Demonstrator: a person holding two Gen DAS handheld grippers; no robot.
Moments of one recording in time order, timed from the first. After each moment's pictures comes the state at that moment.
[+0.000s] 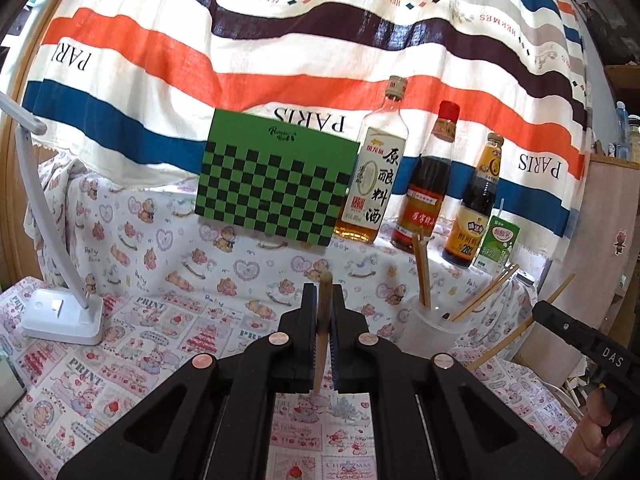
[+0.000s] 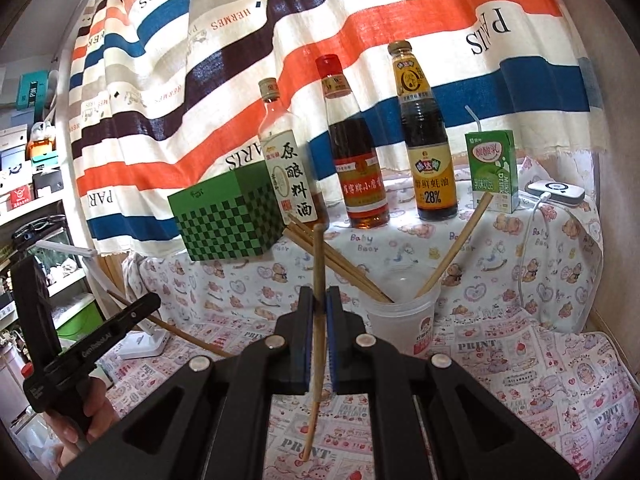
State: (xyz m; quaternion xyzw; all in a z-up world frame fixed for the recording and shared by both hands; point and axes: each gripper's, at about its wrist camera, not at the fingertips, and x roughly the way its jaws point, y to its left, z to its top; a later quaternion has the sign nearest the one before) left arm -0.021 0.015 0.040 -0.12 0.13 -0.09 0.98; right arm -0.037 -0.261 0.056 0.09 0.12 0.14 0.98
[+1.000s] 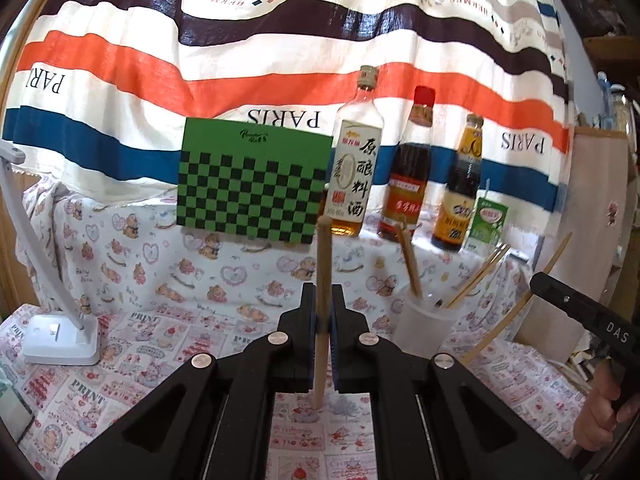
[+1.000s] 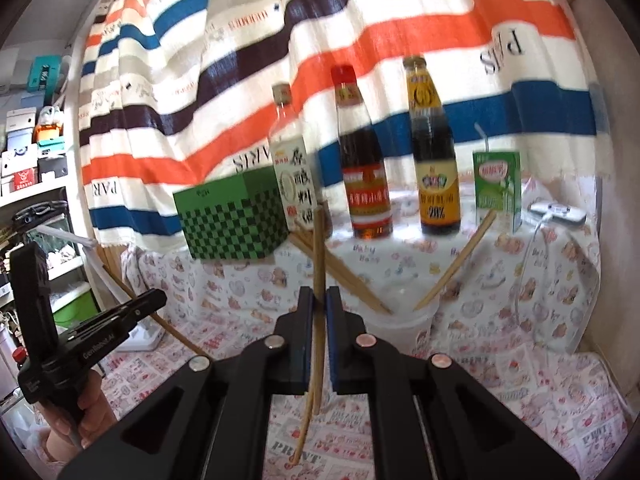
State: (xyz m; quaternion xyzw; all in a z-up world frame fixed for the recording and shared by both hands) left arm -0.016 0.004 0.046 -0.08 0.13 -0.12 0.98; right arm -0.040 -0.263 0.063 0.07 0.10 0.15 0.98
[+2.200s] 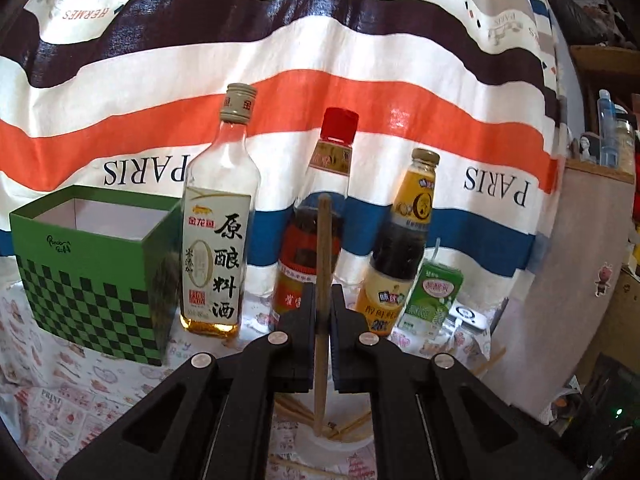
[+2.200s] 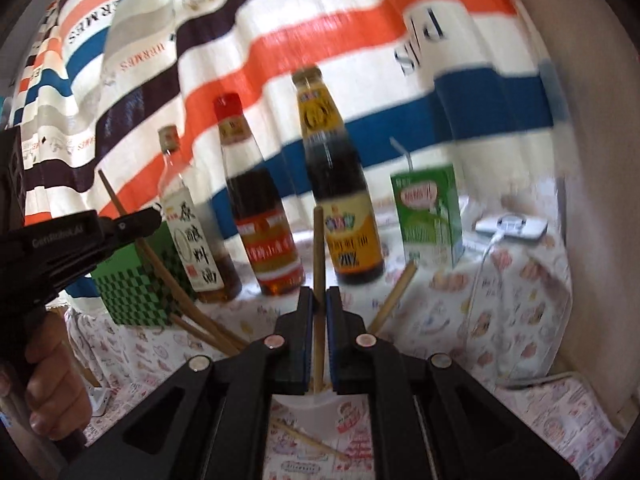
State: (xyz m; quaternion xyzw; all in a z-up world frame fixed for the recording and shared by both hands) left arm 0.096 -0.116 0.143 -0.09 0.13 -0.20 0.97; right arm 0.038 -0.320 0.069 0.13 0.10 0.04 0.99
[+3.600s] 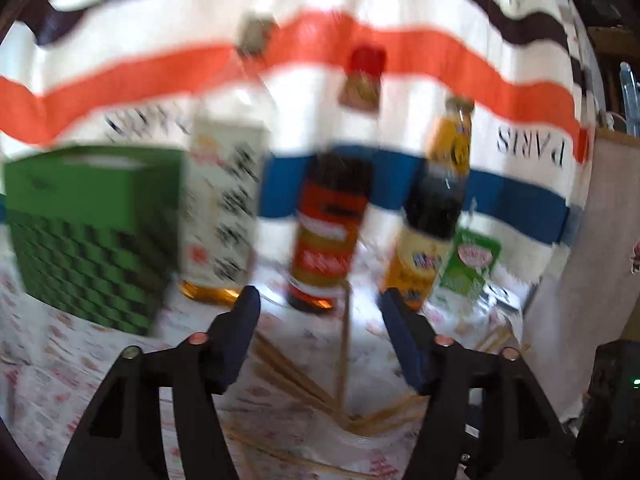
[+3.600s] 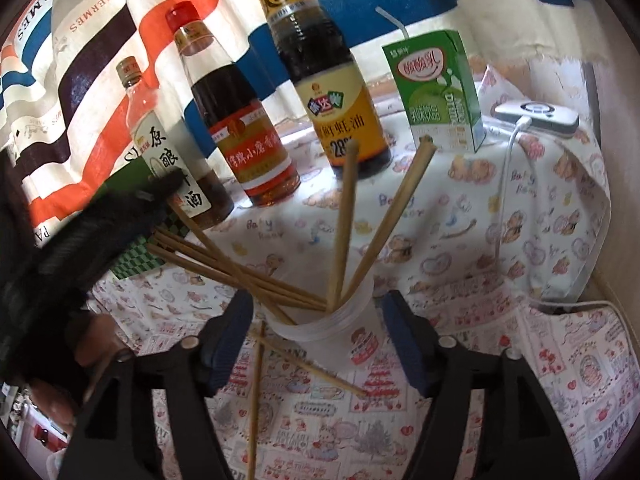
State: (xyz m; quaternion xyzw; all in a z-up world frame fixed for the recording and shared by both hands) left arm 0.114 -0.123 0.101 -0.07 0.14 -0.15 0.98; right arm 0.075 -0.324 0.039 0.18 0.25 0.08 0.95
